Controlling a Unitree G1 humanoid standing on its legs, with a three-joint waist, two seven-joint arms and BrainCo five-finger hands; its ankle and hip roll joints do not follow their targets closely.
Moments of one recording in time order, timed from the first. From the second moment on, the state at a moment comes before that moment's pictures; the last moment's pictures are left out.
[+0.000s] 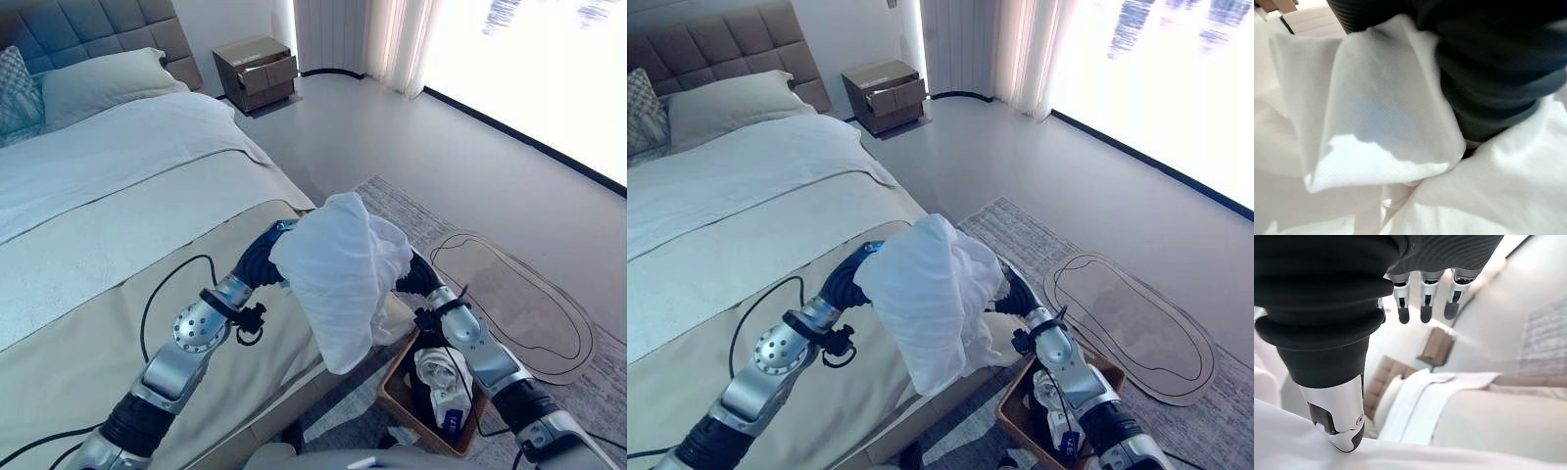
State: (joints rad) left arm -0.11 0.57 -0.34 -0.21 -0.21 -0.28 -0.13; right arm -0.19 -0.47 0.33 0.26 -0.06 -0.23 -0.03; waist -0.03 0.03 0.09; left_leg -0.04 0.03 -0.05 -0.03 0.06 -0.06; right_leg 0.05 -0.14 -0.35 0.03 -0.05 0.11
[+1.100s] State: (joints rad) left arm 0.00 0.63 -0.25 -0.08 0.26 -0.34 -0.14; right arm 0.04 -0.52 0.17 -0.06 0.48 -0.23 0.29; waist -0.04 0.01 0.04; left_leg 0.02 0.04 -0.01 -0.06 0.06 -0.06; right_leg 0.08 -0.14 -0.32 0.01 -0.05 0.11
